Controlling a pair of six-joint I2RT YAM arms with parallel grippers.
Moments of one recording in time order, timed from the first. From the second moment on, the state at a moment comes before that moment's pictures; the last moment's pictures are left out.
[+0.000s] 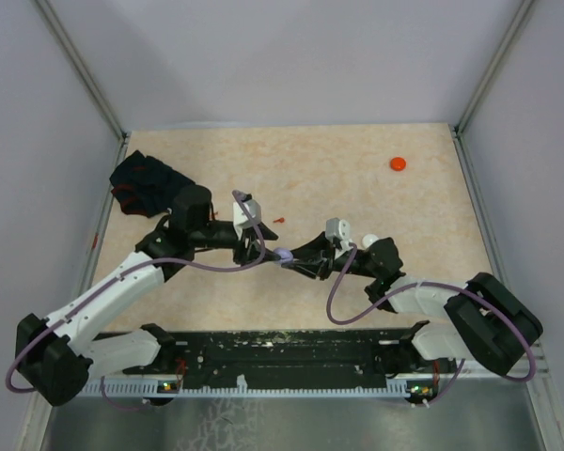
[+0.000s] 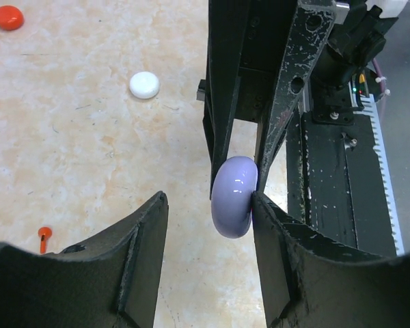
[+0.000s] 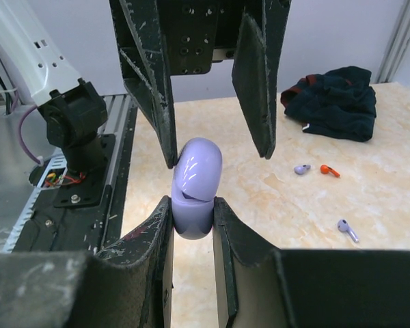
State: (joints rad) left arm -0.63 1.11 0.86 -0.13 0.81 0.26; right arm 0.68 1.27 0.30 1.24 -0.77 0.20
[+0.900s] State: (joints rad) left arm -0.59 1.08 0.83 -0.01 0.49 0.07; right arm 0.68 1.21 0.20 1.30 -0.63 0.13
